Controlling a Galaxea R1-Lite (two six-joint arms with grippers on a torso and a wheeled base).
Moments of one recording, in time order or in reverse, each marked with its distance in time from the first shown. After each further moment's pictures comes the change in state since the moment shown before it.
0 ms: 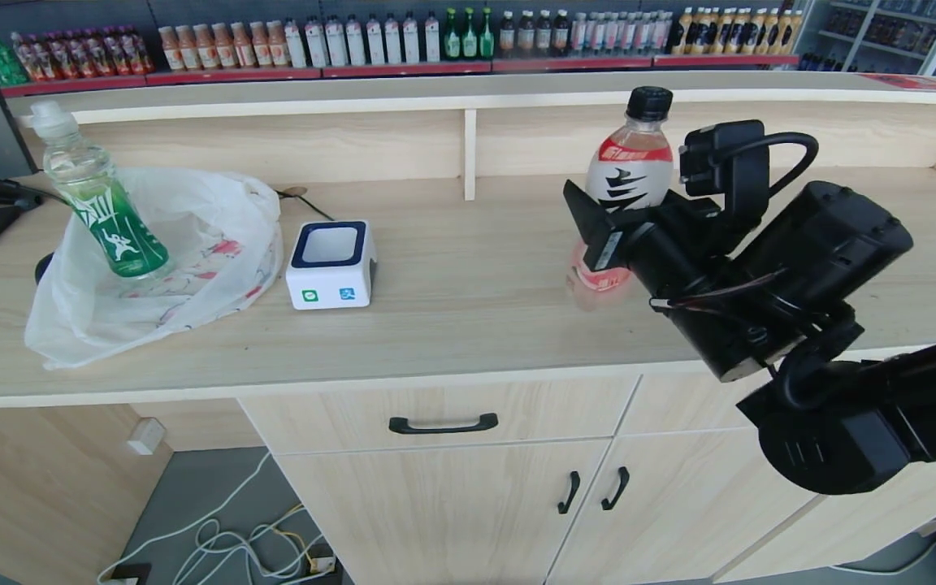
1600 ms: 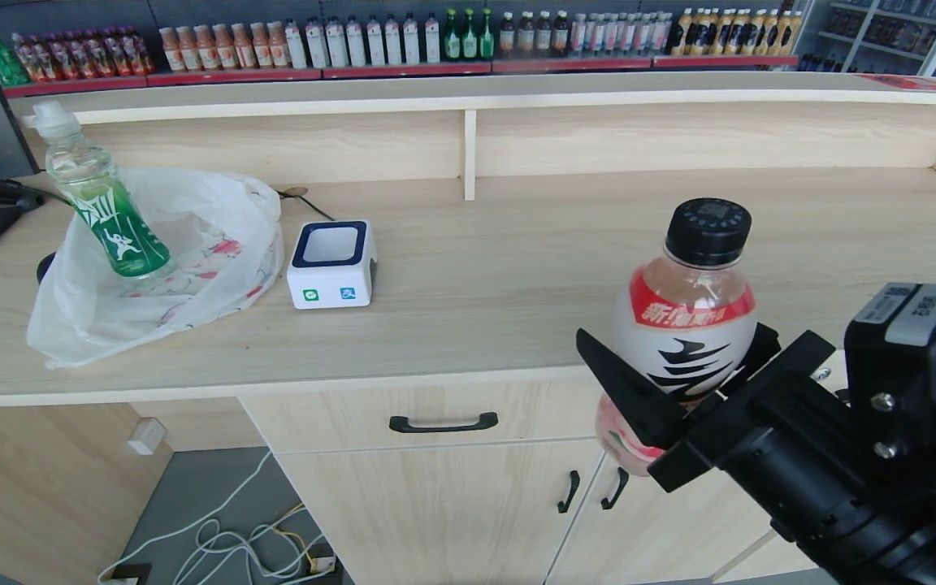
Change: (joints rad) left arm 0.000 0.000 0.000 0.000 0.000 0.000; right arm 0.338 -0.296 0.574 -0.209 -0.069 -0.183
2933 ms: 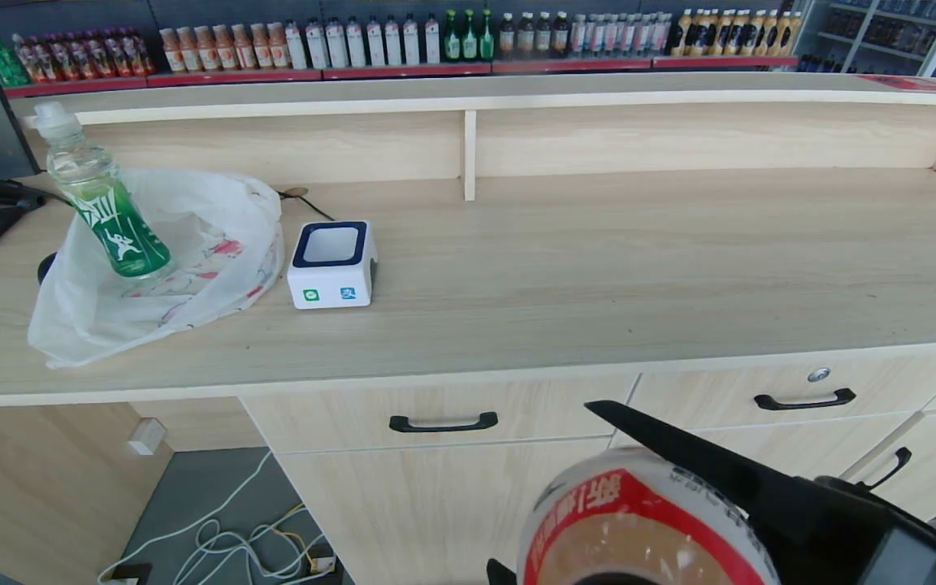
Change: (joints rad) left arm 0.000 0.000 0.000 0.000 0.000 0.000; right arm 0.368 -0.032 0.034 -0.001 0.047 -0.577
